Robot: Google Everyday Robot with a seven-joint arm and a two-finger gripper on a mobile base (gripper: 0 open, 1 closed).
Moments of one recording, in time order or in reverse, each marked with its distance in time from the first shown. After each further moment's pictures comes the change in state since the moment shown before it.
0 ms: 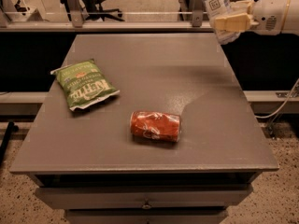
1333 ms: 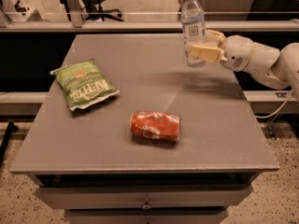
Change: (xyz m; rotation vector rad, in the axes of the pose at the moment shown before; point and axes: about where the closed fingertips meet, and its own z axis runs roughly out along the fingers) arm 0.040 0.067 0.054 -0.174 -0.353 0.031
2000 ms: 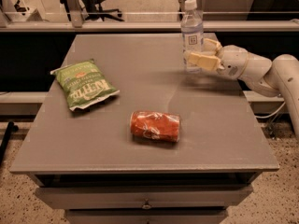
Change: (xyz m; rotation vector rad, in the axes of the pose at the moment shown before) arm 0.028 -0.005 -0.003 -0.023 -0.053 0.009
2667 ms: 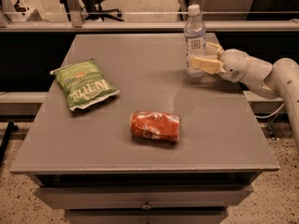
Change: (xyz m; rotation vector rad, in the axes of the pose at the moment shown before) arm 0.015 -0.008 -0.012 -0.012 -0.006 0.000
